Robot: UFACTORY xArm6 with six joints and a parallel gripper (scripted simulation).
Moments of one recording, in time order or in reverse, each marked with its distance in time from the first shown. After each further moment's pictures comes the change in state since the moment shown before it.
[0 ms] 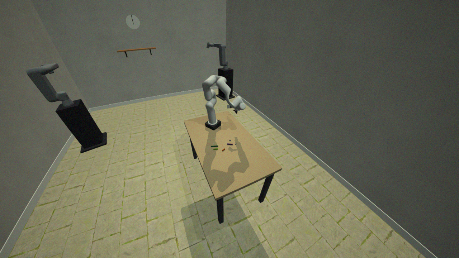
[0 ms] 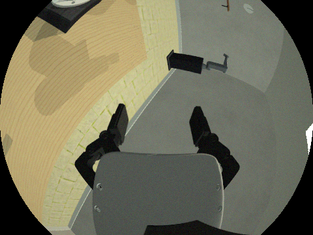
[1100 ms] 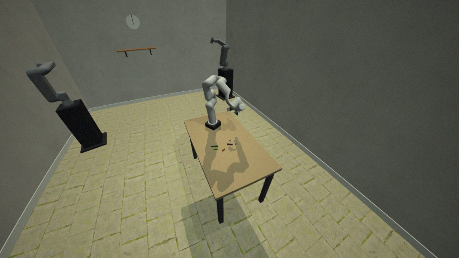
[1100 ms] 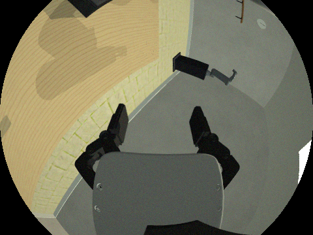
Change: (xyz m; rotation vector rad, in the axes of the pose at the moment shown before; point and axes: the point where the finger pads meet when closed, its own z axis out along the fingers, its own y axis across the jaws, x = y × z) arm 0.006 -0.029 -0.008 0.076 -0.009 -0.121
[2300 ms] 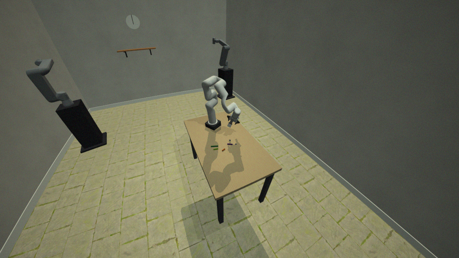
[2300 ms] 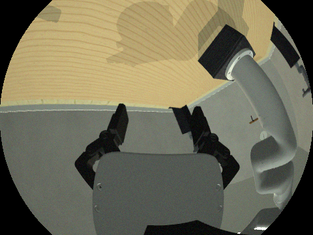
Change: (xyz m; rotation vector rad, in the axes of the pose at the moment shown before) arm 0.074 -0.148 -0.053 0.396 0.192 -0.795
